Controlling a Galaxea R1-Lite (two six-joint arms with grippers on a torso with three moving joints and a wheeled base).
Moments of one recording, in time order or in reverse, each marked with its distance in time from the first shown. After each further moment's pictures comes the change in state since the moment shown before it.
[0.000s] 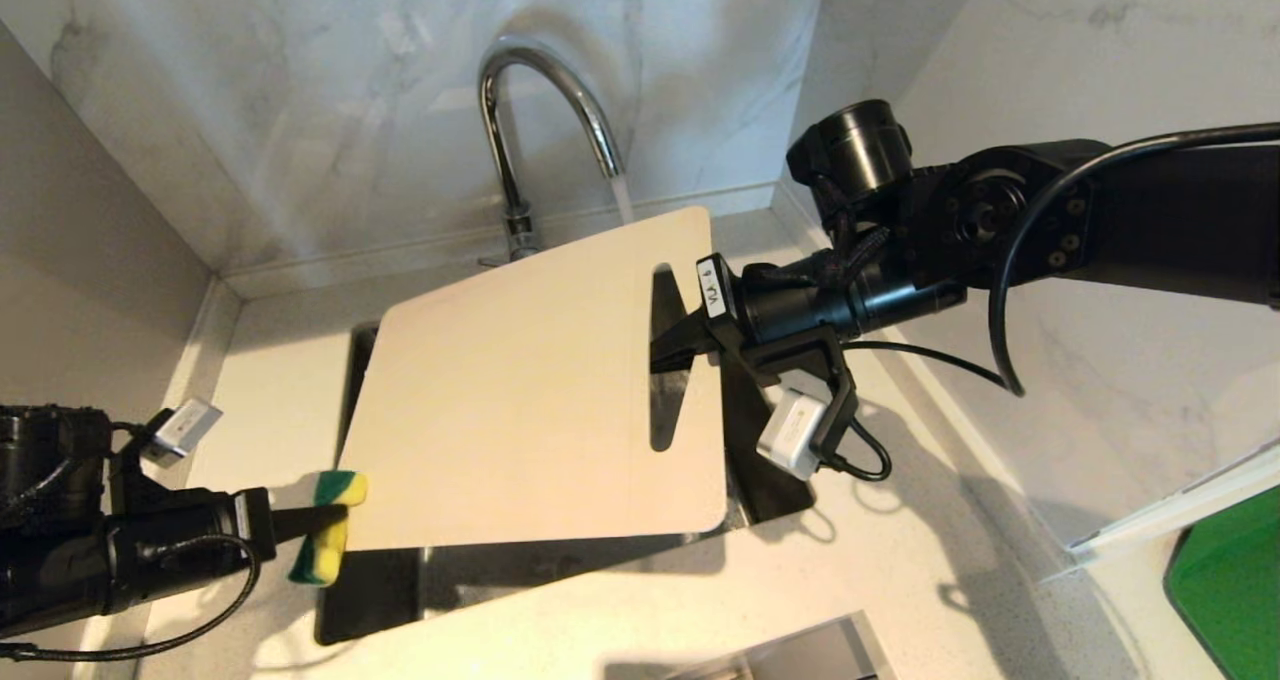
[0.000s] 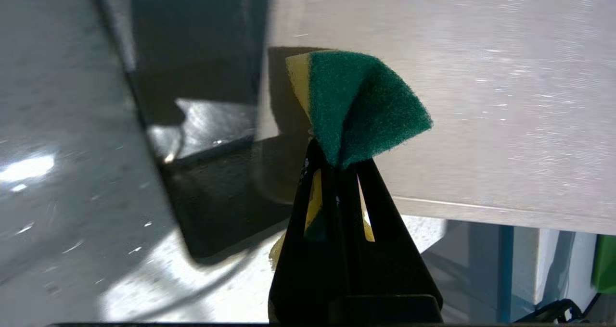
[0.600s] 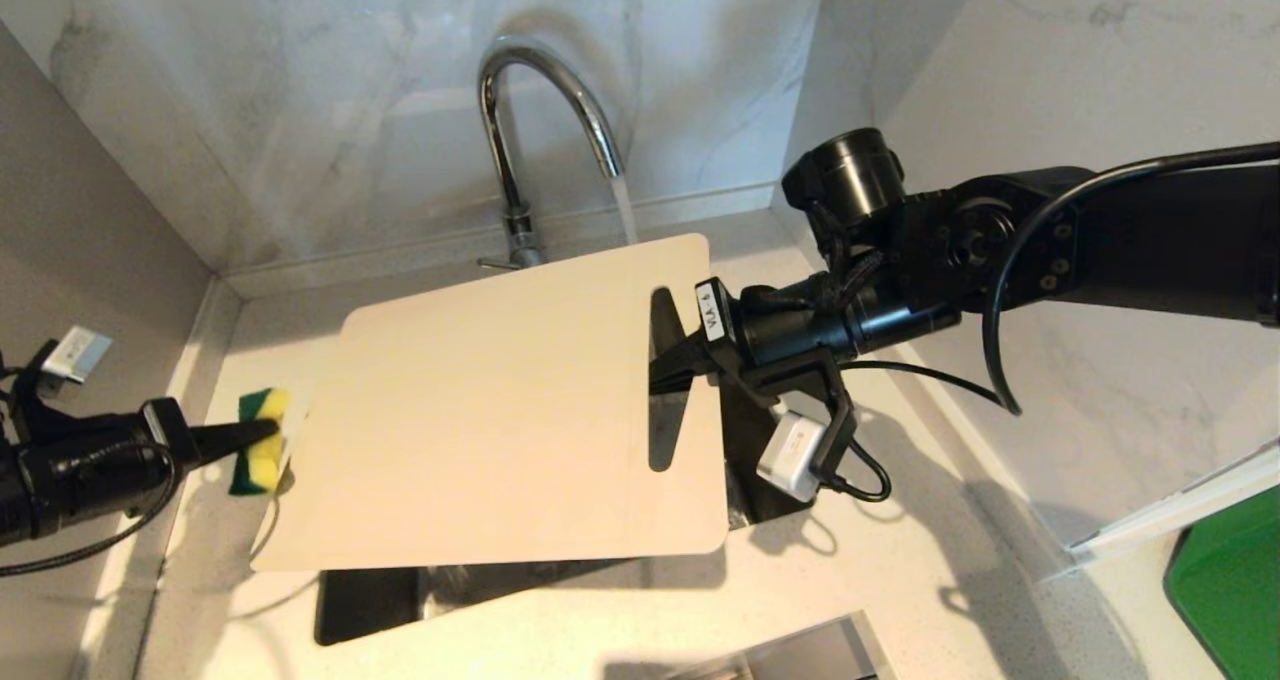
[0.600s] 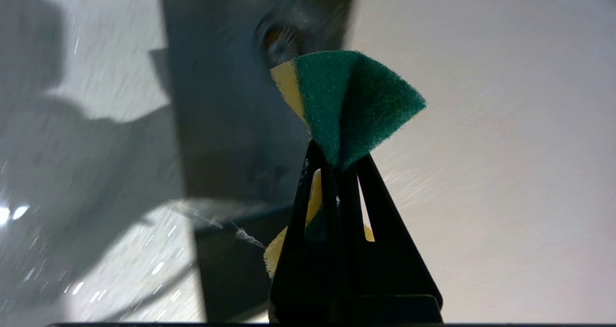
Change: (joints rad) left arm 0.192 -0.049 -0.162 0.015 -0.094 -0.130; right arm -0.001 -0.006 0.084 -0.045 -0.002 -0.003
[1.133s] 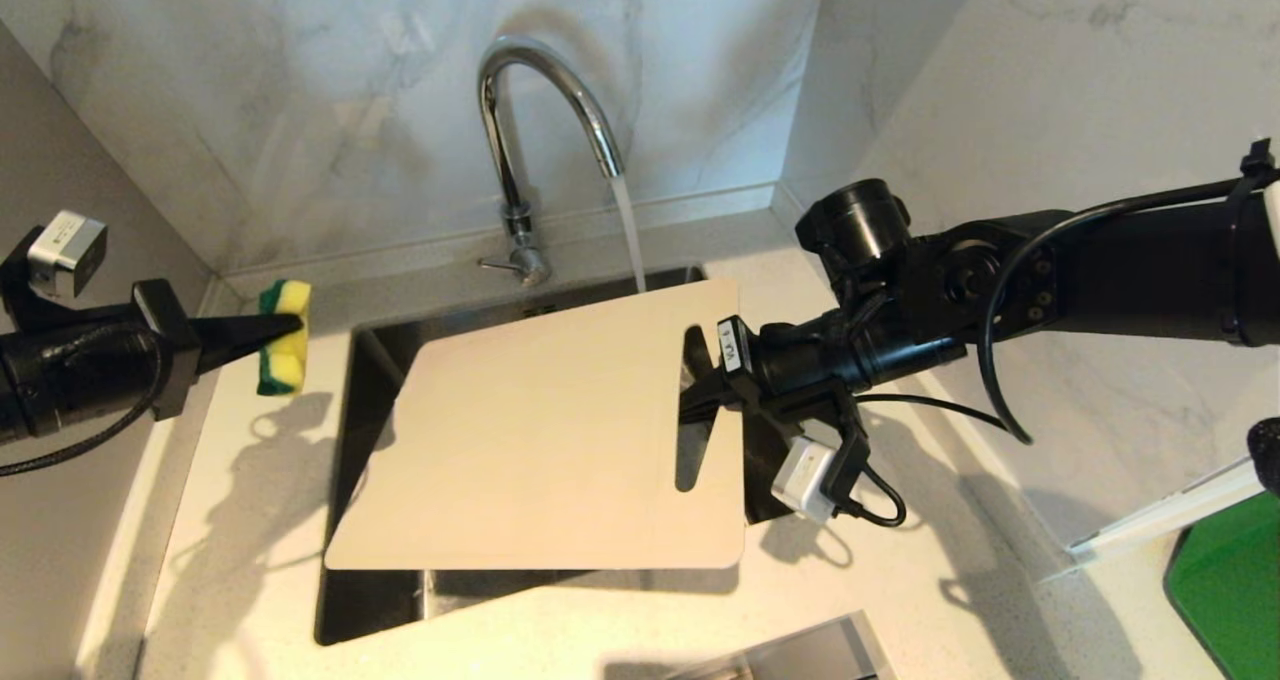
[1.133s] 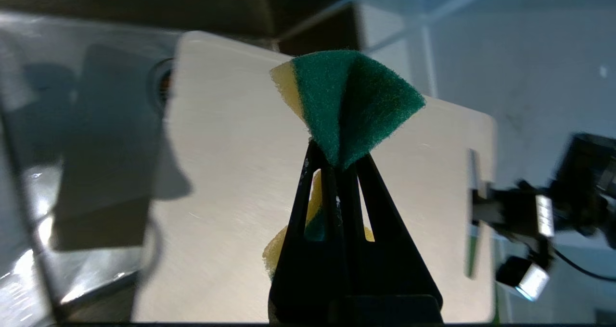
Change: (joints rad) left arm -0.147 -0.051 -0.220 0.085 -0.003 -0.135; right arm -0.050 0.020 0.078 -0.003 -0.062 0.031
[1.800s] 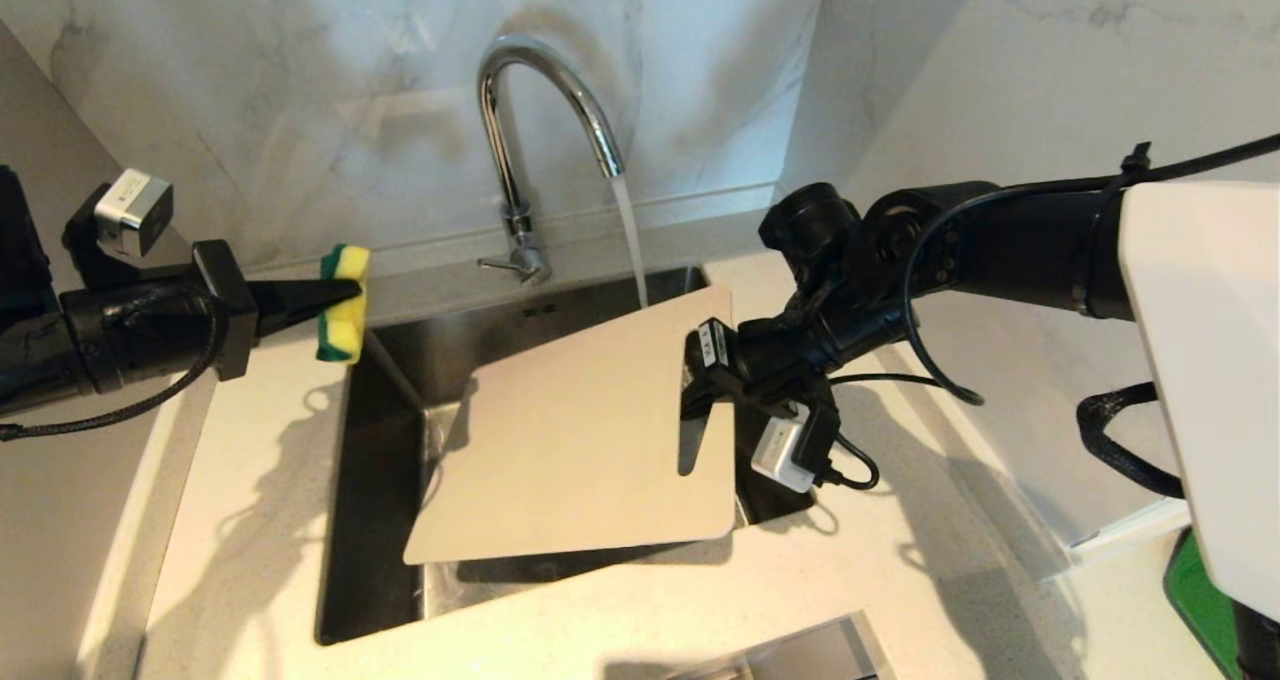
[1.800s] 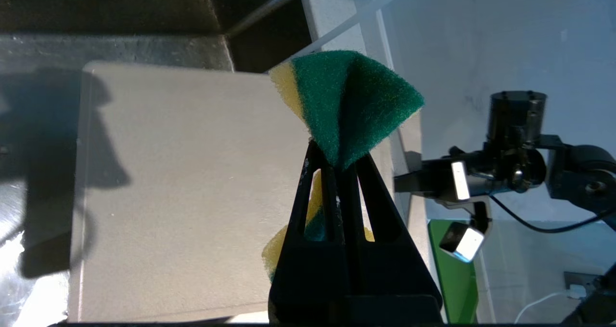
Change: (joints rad) left arm -0.111 0.064 -0.109 -0.005 -0.001 -0.010; right arm -0.001 0.195 -0.366 0.327 -0.152 -0.071
